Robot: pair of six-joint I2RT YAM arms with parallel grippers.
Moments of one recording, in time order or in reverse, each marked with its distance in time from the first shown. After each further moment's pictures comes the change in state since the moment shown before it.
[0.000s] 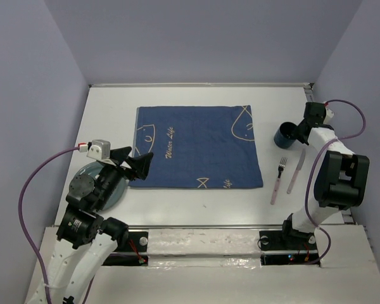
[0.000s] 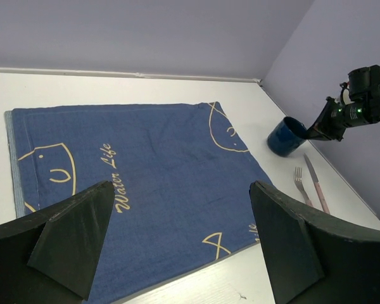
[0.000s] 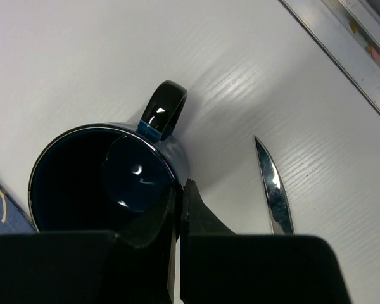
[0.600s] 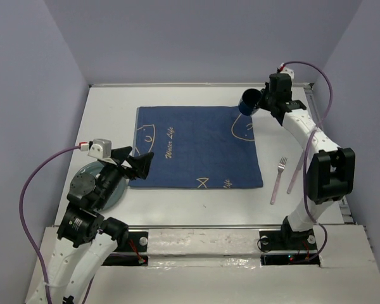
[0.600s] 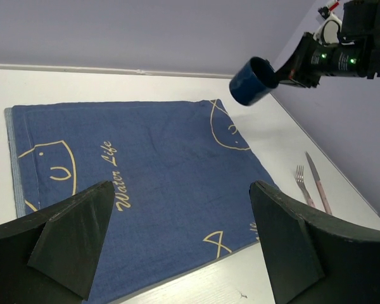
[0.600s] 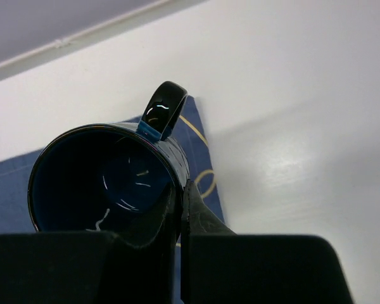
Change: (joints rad) left arm 0.000 0.011 0.000 0.000 -0.001 0.000; right arm 0.349 0.043 0.323 0.008 0.004 -0.124
